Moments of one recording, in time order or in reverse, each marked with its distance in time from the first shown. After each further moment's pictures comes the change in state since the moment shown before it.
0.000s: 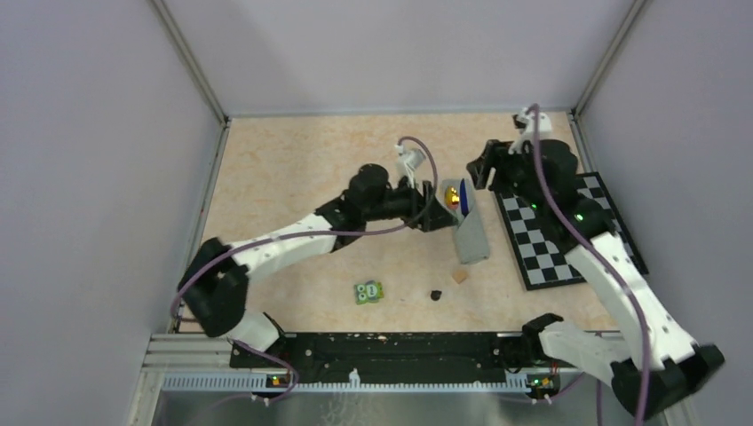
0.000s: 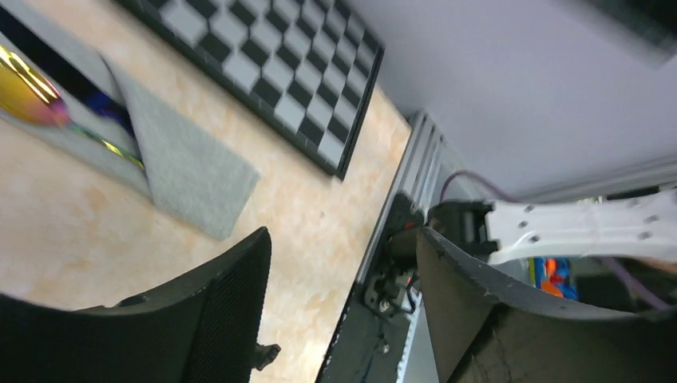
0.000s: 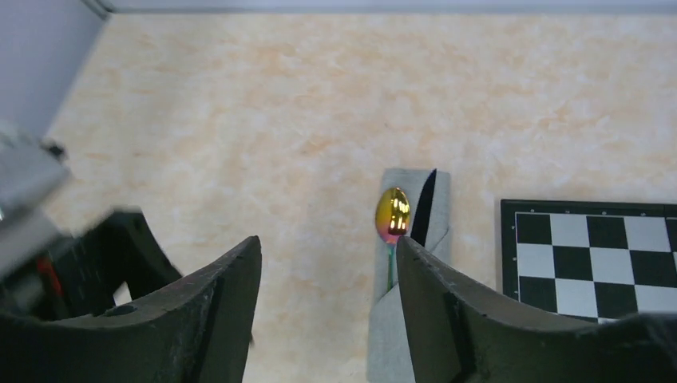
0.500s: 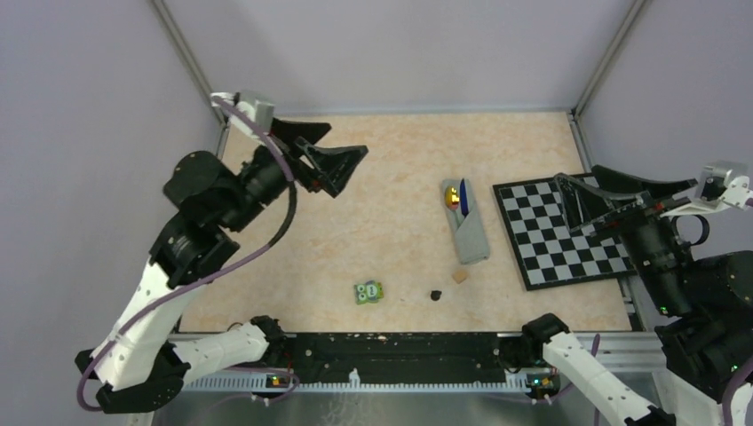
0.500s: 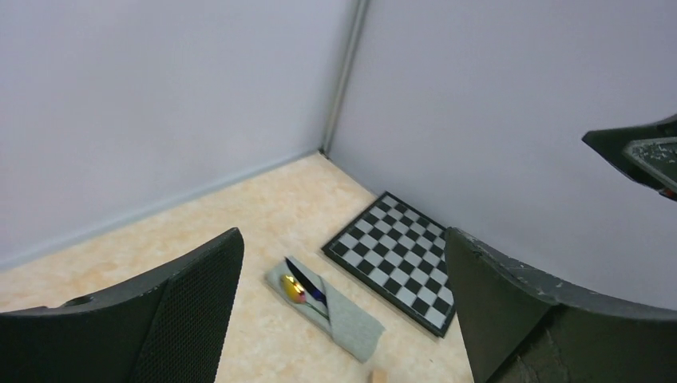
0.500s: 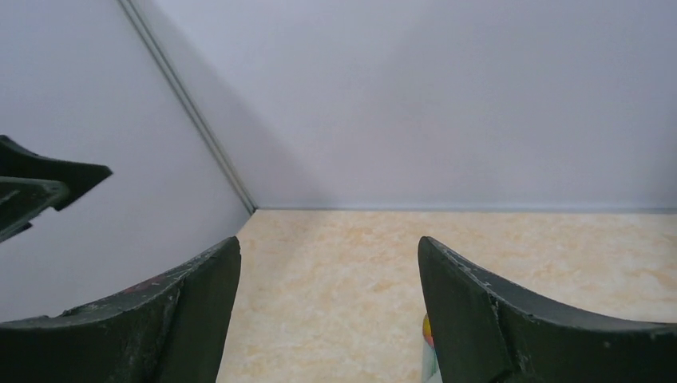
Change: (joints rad) left arm 0.070 -0.613 0.467 -0.641 -0.432 0.431; right arm 0.001 -0.551 0.285 -0.187 -0.032 0.063
